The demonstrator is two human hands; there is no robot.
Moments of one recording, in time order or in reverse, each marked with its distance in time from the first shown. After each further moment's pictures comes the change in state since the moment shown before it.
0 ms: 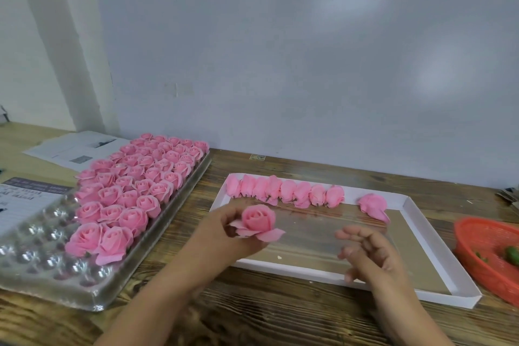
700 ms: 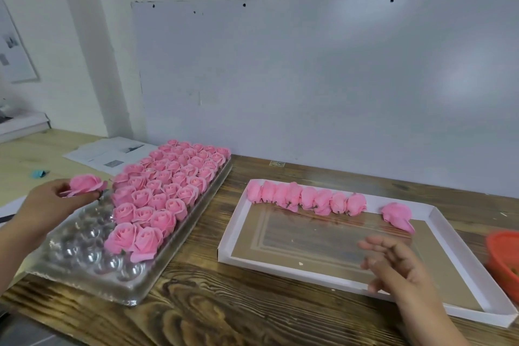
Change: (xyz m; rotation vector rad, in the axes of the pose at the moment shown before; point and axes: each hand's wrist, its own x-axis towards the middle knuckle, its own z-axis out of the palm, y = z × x) left_hand -0.018 -0.076 -0.308 0.320 0.668 -0.330; right_hand 0.001 0.001 0.002 -0.026 0.003 0.027
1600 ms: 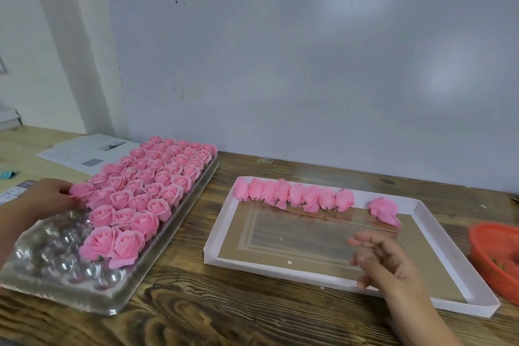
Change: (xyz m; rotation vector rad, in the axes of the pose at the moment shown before) left_hand 0.069 -0.002 0.023 0.460 -0.117 0.032; right_hand 0.001 -0.002 0.001 0.012 0.015 0.006
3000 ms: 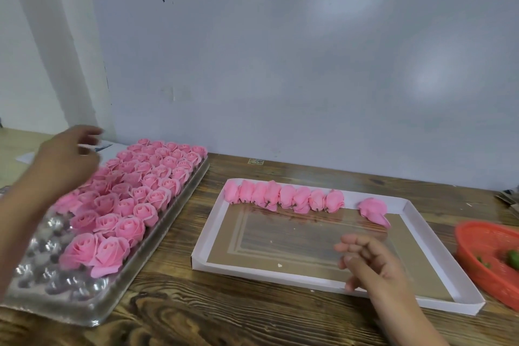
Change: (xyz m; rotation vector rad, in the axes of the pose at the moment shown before) left_hand -0.089 0.143 -0.012 -0.150 0.312 0.255; right_hand 0.003 0.000 0.003 -0.041 0.026 0.013
